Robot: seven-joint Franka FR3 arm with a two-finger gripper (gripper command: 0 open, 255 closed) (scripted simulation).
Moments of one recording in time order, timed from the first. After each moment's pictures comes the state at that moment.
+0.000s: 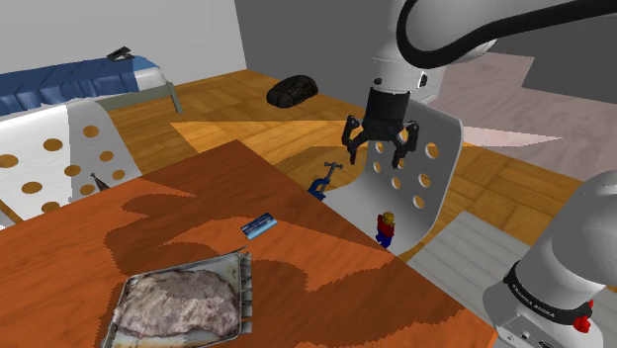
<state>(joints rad) 0.01 -0.57 0.30 -2.44 0.34 1.88 0.87</state>
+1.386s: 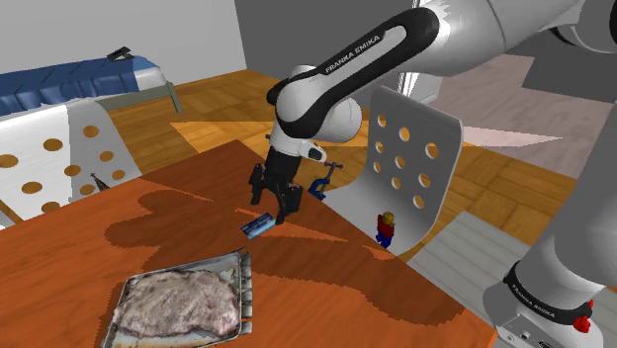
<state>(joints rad) 0.06 0.16 0.53 -2.11 0.60 2.40 1.56</state>
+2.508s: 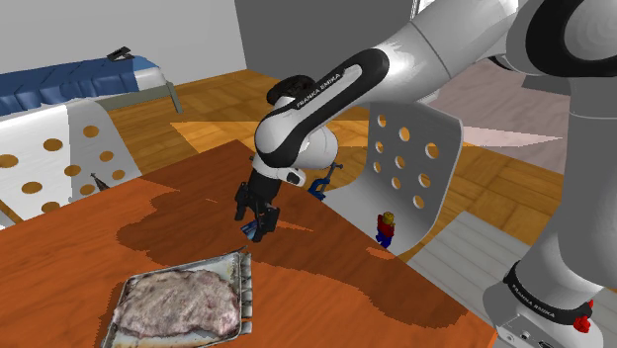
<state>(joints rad) 0.13 0.38 0.52 -2.00 0.59 2.56 1.66</state>
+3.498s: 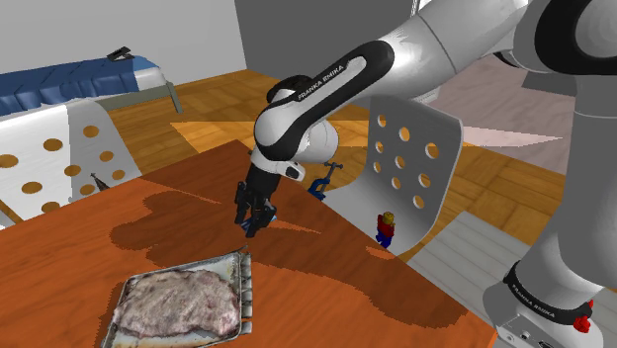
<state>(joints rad) 0.13 0.36 0.52 -1.99 0.58 2.53 1.67</state>
